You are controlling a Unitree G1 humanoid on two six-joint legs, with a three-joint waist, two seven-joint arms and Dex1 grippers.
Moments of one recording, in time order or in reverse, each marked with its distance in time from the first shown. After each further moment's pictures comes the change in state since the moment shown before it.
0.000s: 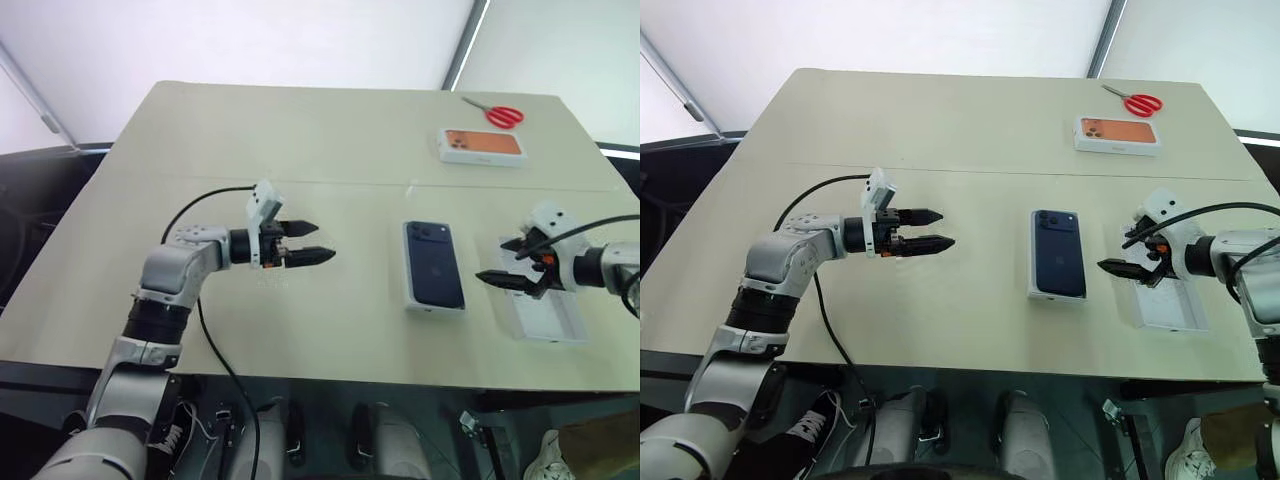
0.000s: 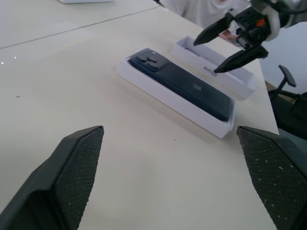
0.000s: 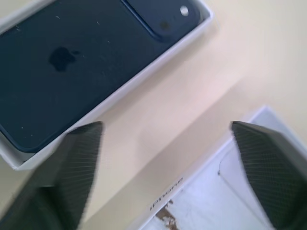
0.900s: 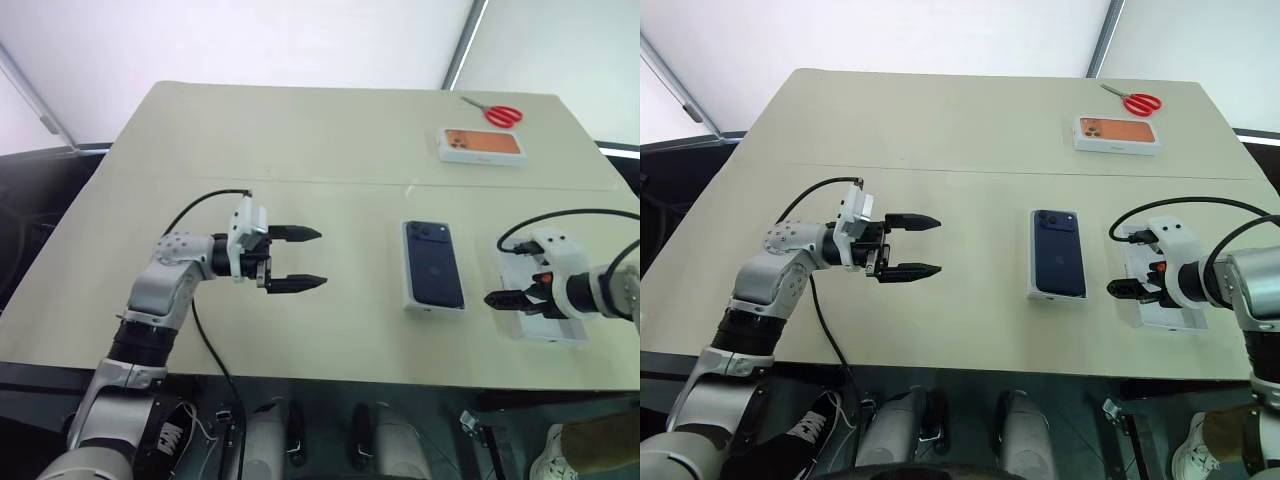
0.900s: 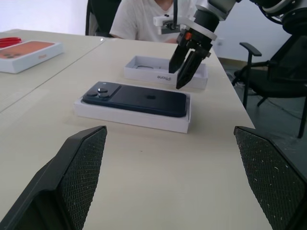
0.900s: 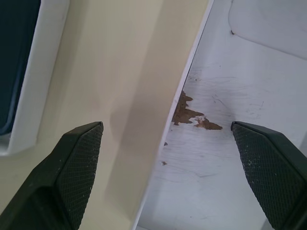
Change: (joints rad) left arm 0.122 0.027 -0.011 -0.051 0.019 -0.423 -0.193; right arm -0.067 0.067 -0.028 -0.171 0.136 0.750 -0.328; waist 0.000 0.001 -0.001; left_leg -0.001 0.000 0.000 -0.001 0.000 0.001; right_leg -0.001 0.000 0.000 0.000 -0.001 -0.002
